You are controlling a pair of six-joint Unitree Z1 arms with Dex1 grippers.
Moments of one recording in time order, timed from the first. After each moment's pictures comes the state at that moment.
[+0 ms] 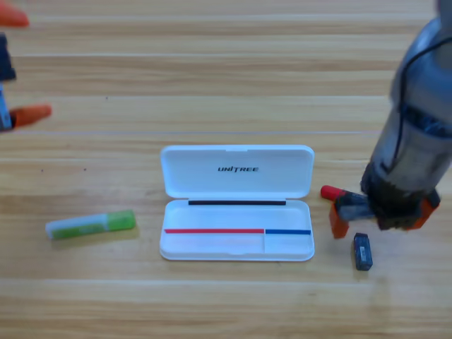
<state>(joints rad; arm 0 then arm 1) -0.94 1.22 -0.88 0.32 0.60 0.80 0.89 1.94 -1.35 0.85 -0.14 0.73</state>
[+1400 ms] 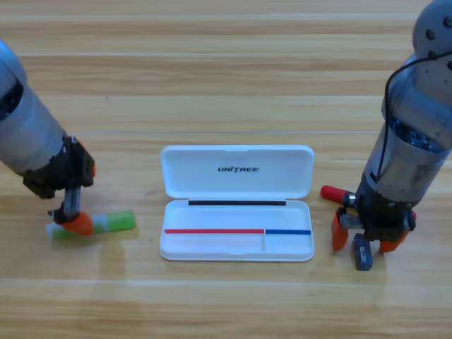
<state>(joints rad) -0.61 1.74 -1.01 0.52 0.11 0.81 0.80 2.05 -1.28 0.72 0.01 0.77</state>
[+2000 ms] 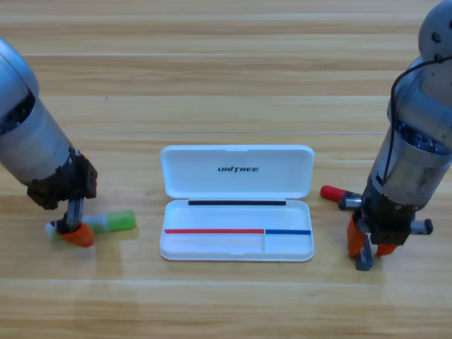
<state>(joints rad) -0.61 1.78 -1.00 0.53 0.09 0.80 0.80 2.04 -1.26 0.72 0.01 0.78</state>
